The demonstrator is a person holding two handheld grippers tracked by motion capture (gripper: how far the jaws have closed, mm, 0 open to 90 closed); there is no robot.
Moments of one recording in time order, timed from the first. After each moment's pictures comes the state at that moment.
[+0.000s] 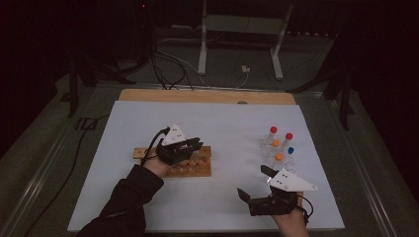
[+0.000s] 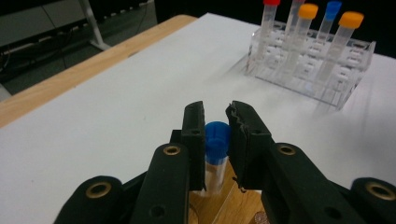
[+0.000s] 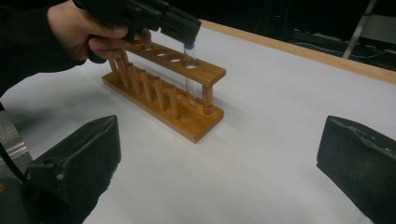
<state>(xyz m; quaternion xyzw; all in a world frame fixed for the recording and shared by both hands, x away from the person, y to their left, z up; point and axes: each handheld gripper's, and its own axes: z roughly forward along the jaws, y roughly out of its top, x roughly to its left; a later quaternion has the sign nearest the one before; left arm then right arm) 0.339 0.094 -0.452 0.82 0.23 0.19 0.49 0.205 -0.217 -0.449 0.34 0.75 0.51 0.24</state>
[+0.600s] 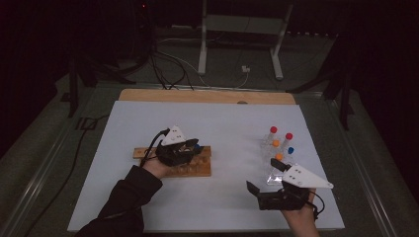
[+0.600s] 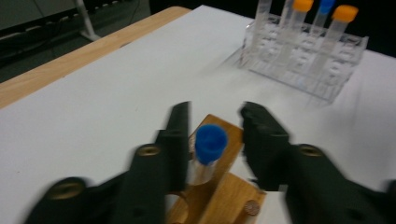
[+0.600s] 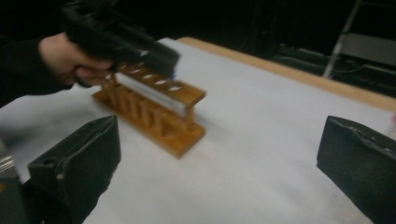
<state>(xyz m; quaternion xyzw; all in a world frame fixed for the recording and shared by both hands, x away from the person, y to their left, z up) 0.335 0.098 -0.449 0.82 0.23 0.16 0.50 0.206 -0.238 -0.425 0.34 0.73 0.53 0.26</state>
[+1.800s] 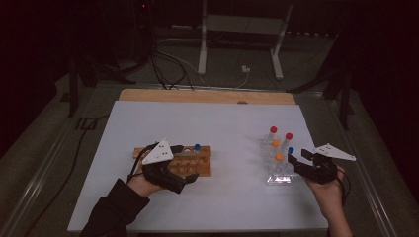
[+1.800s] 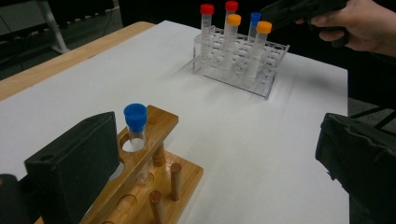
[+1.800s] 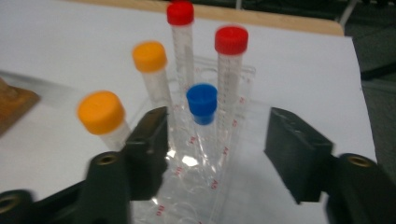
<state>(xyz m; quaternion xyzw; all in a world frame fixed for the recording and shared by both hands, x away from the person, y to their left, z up) 0.282 0.120 -0.437 0.81 0.20 0.14 0.53 0.282 -0.343 -0.465 0.51 0.70 0.41 0.28</state>
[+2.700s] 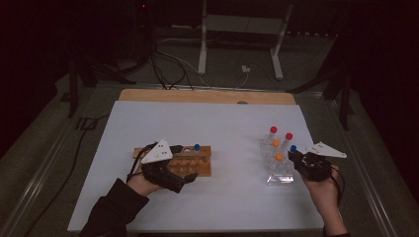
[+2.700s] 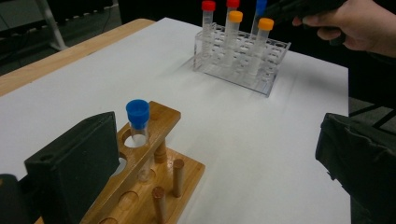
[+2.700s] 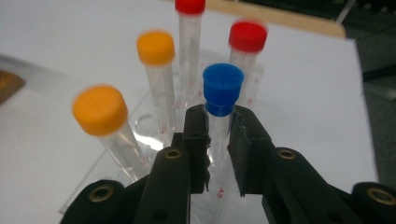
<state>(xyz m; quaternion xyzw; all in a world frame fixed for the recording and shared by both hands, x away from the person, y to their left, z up) 0.285 0.122 -0.439 0.82 0.20 0.13 0.53 0.285 -0.331 -0.461 0.49 0.72 0.38 0.31</state>
